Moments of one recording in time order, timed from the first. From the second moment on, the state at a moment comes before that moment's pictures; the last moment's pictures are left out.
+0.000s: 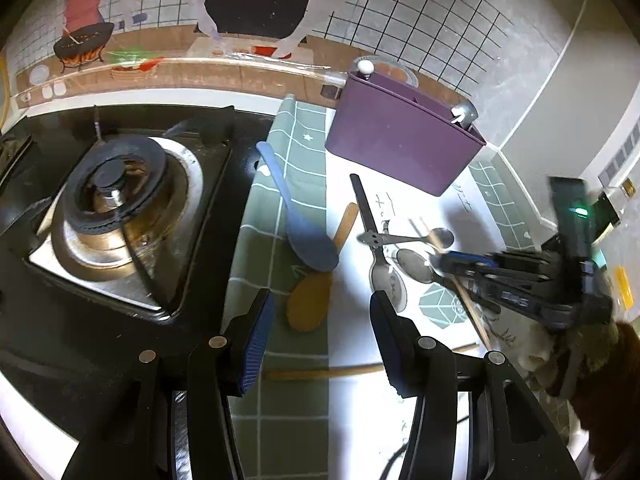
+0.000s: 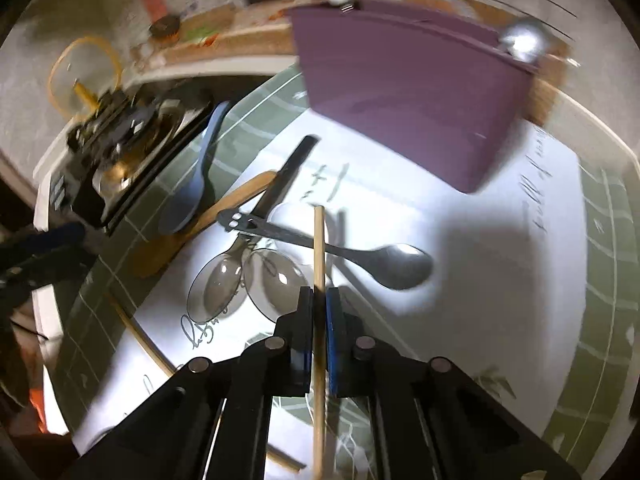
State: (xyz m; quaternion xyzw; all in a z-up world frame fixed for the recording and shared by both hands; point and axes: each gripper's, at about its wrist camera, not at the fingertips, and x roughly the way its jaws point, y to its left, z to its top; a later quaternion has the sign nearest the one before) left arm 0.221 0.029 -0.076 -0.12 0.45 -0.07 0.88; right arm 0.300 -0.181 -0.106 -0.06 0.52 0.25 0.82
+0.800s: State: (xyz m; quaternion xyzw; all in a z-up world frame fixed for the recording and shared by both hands) left arm 0.321 -0.019 -0.124 -0.05 0.52 -0.04 0.85; right arm 0.248 -0.243 -0.074 0.00 0.48 0.19 0.86
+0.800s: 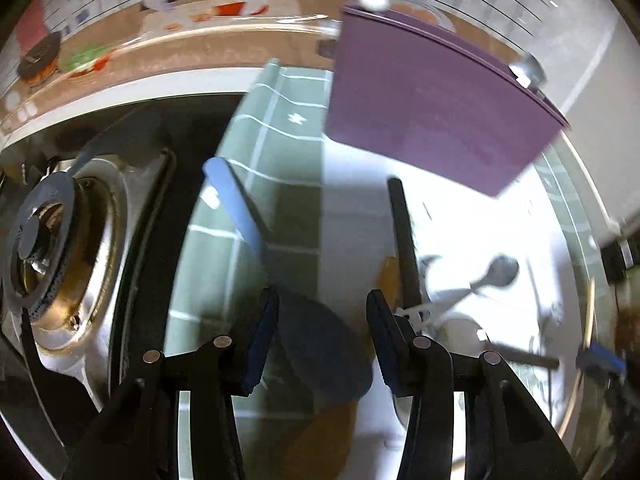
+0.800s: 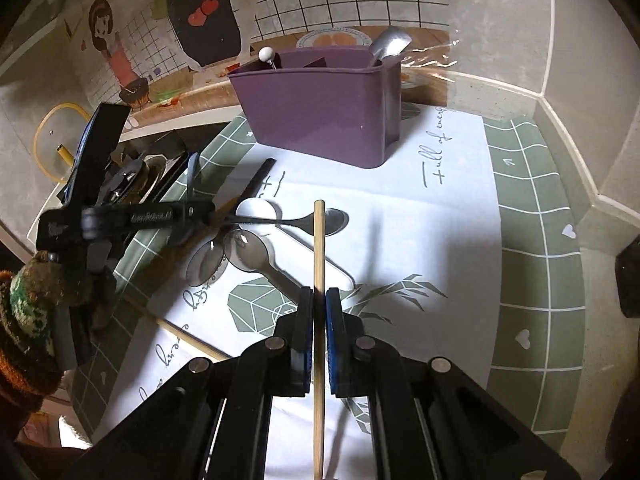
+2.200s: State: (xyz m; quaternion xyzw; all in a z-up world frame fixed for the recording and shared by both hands) left arm 0.345 0.002 -0.122 -0.12 0.54 0.08 0.83; right arm 0.243 -0.259 -0.074 0.04 0.45 0.18 0.87
